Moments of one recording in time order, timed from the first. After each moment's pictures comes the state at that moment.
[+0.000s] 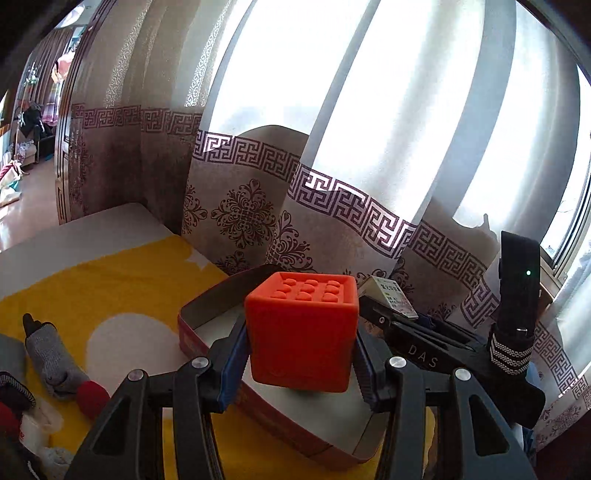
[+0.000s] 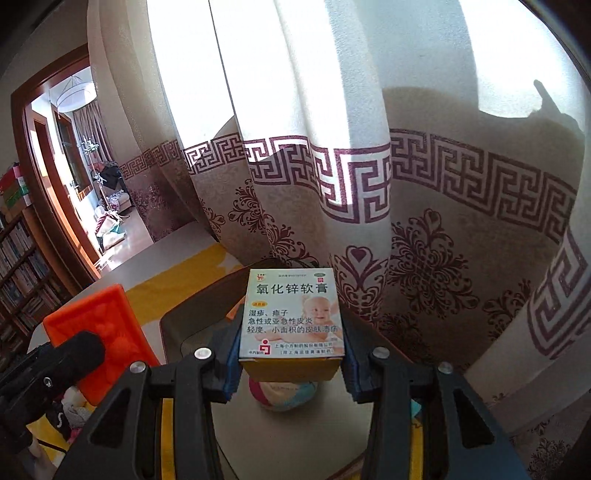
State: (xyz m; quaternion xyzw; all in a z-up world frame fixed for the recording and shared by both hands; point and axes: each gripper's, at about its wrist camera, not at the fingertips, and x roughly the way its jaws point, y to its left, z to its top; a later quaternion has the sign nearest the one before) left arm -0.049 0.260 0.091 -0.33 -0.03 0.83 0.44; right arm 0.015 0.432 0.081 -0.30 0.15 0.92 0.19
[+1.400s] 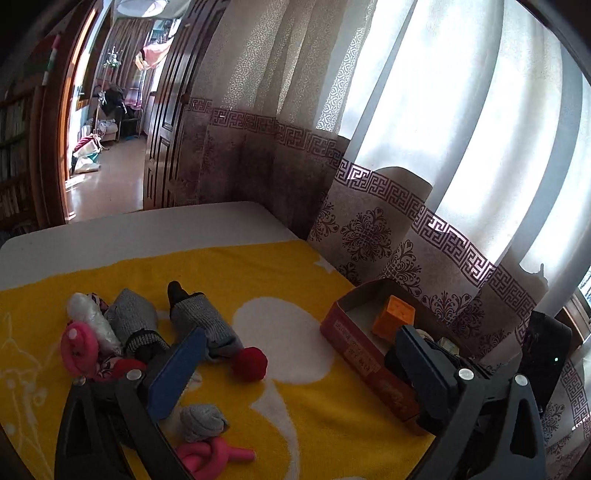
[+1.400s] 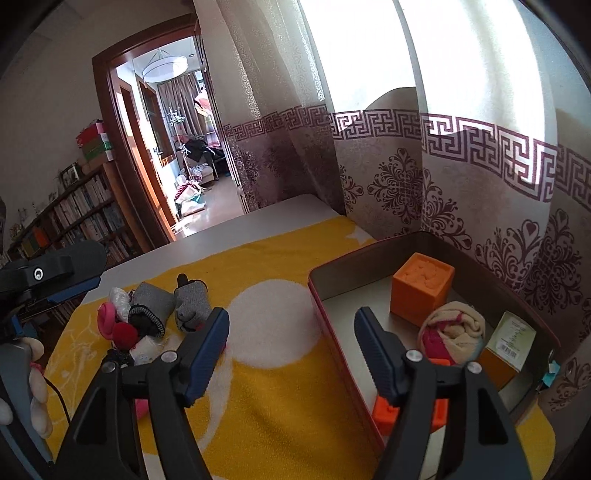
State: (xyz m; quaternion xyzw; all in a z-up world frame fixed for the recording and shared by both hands) left arm -0.064 0.095 0.102 -0.35 -0.08 0.89 0.27; right arm -0.002 0.309 0.061 -0.30 0.11 0.95 0.01
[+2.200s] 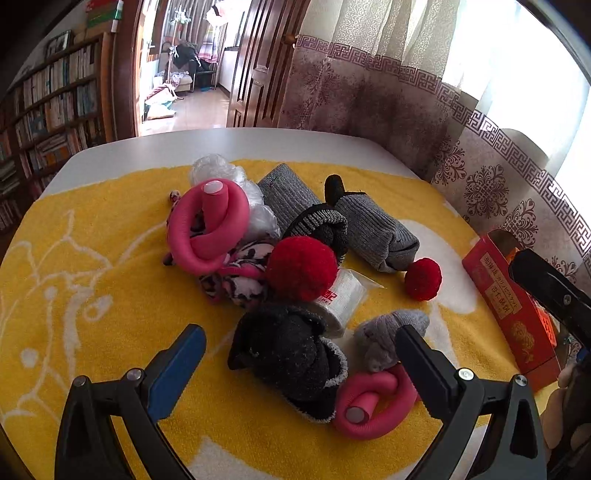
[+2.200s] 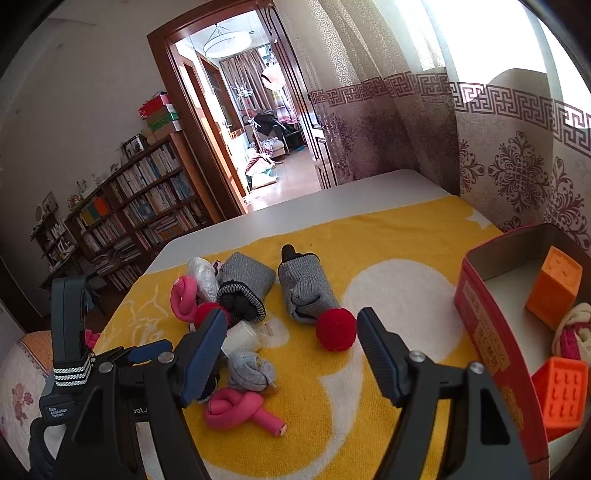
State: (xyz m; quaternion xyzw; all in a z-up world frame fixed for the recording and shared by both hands) left arm -0.076 0.010 -0.003 -0.45 -0.07 0.88 0.13; right arm -0.047 0.227 0.039 -0.32 0.12 0.93 -0.13
